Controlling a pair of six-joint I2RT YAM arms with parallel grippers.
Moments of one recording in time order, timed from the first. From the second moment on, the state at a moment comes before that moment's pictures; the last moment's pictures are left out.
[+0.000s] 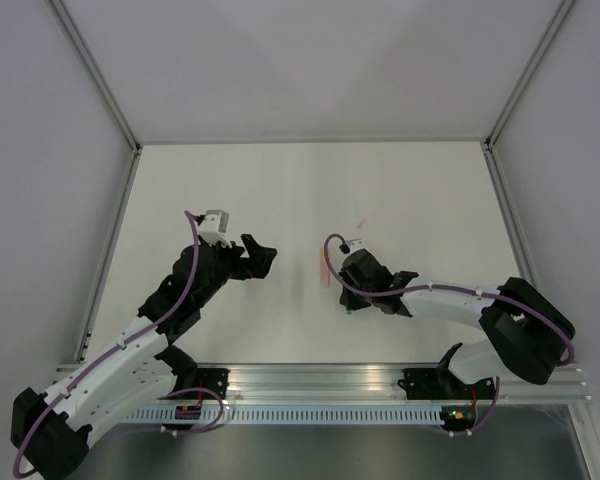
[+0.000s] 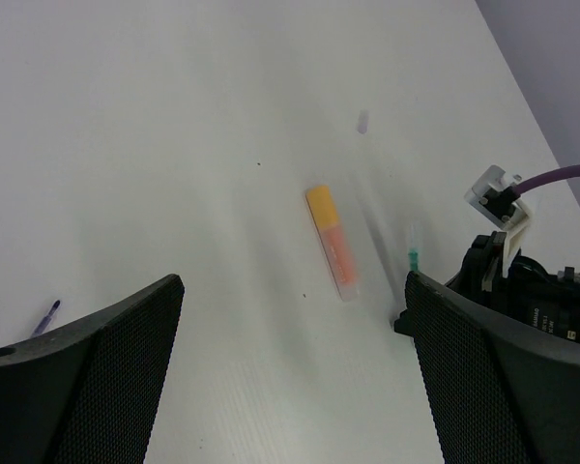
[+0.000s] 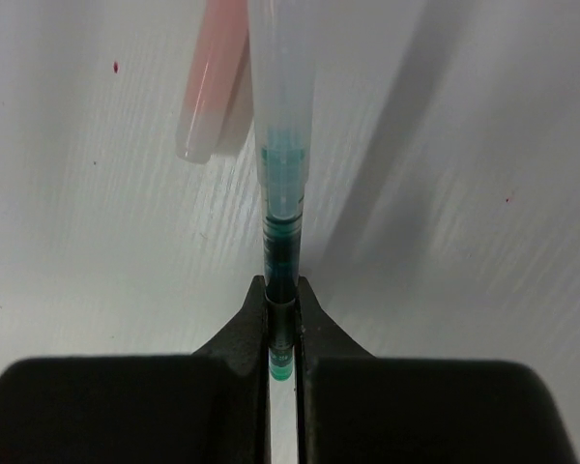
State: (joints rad) left arm -0.62 0.77 0.52 -0.03 -0.11 -0.49; right arm 0.81 1.41 0.59 -0.12 0.09 0.52
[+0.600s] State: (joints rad) left arm -0.62 0.67 0.52 -0.04 -0.15 -0.48; right arm 0.78 1.55 0.71 -0.09 0.18 0.57
